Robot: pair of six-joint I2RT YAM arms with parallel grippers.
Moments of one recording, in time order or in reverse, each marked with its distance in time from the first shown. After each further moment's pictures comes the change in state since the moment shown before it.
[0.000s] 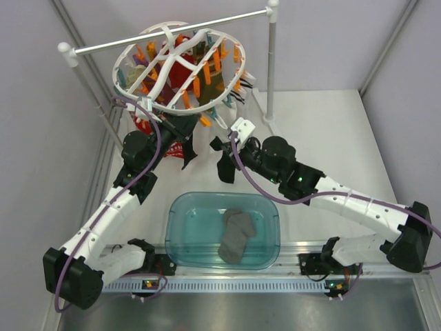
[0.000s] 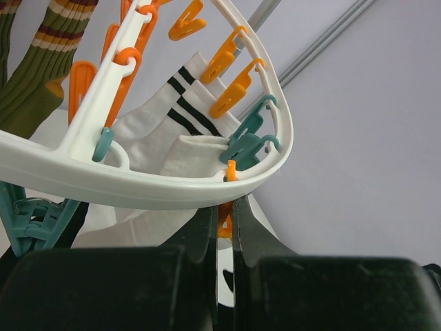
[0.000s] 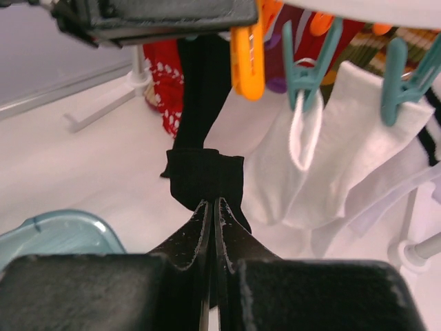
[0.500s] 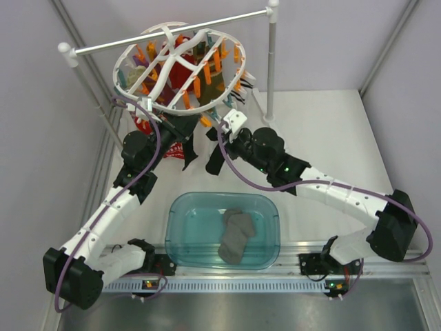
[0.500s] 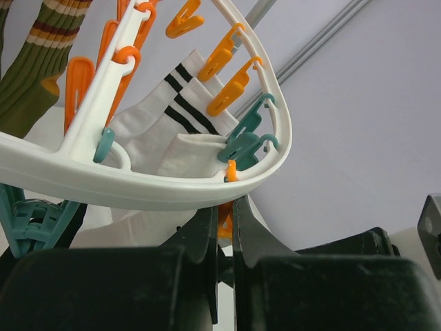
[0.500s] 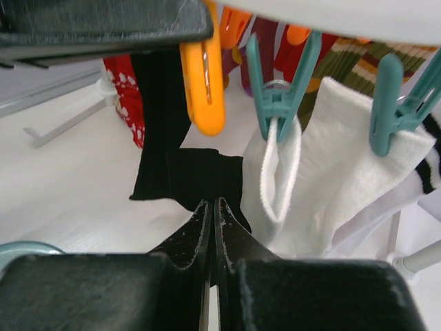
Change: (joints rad) left arm 0.001 0.000 0.000 0.000 0.011 -0.019; right arm -0.066 0.148 0.047 0.131 -0.006 -0.036
